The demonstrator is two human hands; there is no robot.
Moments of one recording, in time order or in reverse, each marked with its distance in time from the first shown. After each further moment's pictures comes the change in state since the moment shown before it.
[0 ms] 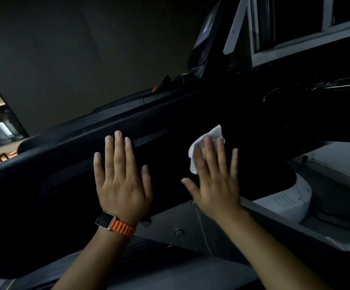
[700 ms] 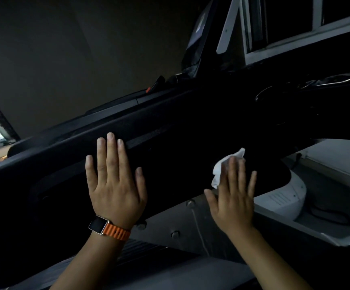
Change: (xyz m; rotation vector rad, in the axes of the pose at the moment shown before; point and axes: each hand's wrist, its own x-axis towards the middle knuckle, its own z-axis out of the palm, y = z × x) left_hand 0.000 0.001 0.001 -0.010 0.010 0.006; right_hand -0.062 0.031 0.020 -0.005 0.016 0.240
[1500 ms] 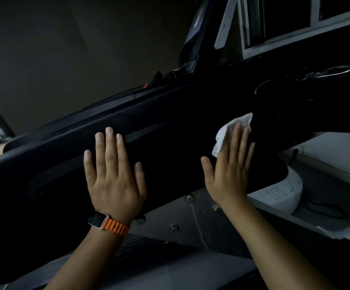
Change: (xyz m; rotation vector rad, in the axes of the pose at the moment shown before) left_hand -0.001 0.001 -0.001 -0.001 -0.009 -0.002; right_hand 0.058 -0.020 -0.020 0.116 0.064 0.091
